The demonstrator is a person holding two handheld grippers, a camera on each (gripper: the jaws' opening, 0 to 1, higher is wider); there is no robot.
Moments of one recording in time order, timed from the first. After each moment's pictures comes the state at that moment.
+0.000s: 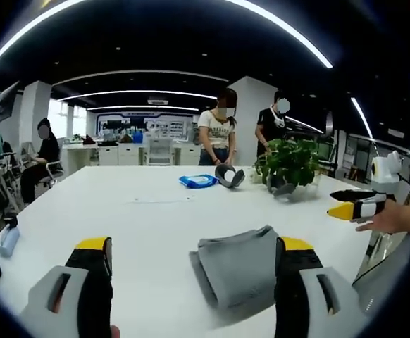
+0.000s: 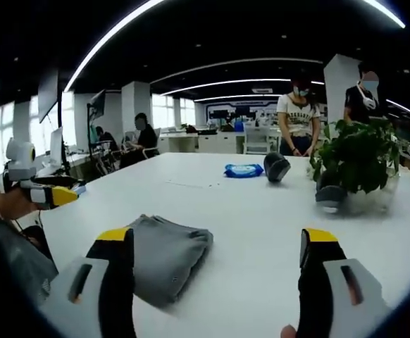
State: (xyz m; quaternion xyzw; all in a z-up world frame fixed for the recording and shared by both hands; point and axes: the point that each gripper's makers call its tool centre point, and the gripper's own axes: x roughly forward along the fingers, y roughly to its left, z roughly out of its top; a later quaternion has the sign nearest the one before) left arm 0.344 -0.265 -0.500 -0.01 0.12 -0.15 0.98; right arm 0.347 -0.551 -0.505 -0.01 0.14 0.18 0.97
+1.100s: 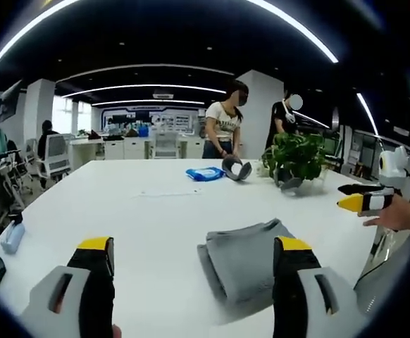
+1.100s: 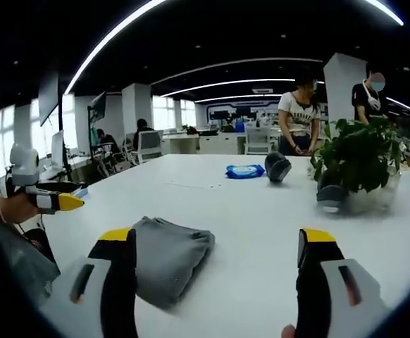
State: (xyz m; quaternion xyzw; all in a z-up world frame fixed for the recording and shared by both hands) left arm 0.346 -0.256 -0.509 0.00 0.14 -0.13 0.98; right arm 0.345 -0.551 -0.501 0.00 0.14 0.18 0.97
